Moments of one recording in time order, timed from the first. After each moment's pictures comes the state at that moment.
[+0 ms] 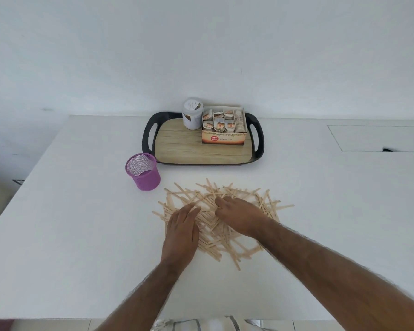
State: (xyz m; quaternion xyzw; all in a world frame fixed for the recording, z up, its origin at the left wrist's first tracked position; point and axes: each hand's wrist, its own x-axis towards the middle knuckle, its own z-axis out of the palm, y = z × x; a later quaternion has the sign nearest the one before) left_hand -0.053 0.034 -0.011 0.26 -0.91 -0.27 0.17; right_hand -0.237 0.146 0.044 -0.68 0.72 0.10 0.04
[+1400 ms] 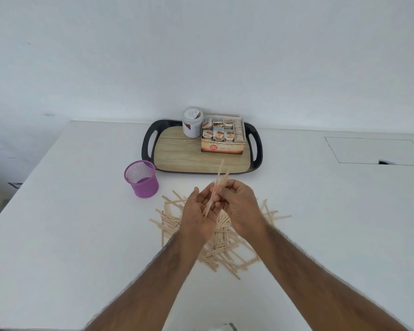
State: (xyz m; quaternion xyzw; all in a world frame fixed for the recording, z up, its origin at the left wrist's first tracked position) left_hand -0.152 0.037 0.064 0.33 -0.10 -0.92 0.20; right_hand -0.221 0.123 0.101 -0.07 0.56 -0.74 0.37
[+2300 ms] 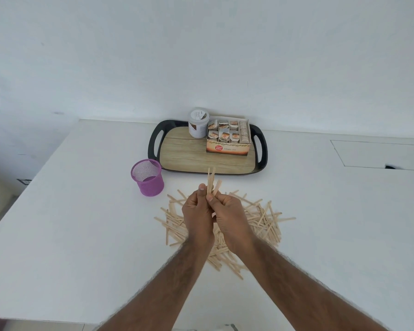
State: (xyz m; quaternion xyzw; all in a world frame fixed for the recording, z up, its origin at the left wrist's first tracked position) left_hand -0.135 0.059 0.073 0.38 -0.40 -0.75 0.35; right_hand -0.172 0.113 0.100 -0.15 0.66 -0.65 0.35
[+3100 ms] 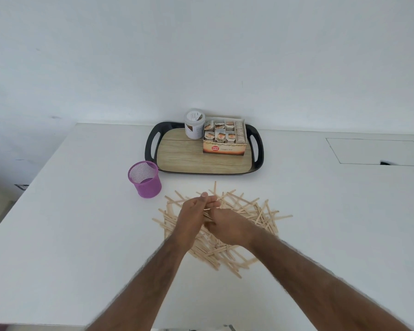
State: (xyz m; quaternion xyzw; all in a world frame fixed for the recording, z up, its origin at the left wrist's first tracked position) left_hand -0.115 0.028 0.069 0.34 -0.56 -0.74 0.13; right_hand -0.194 0.130 0.109 -0.49 0.79 -0.17 0.32
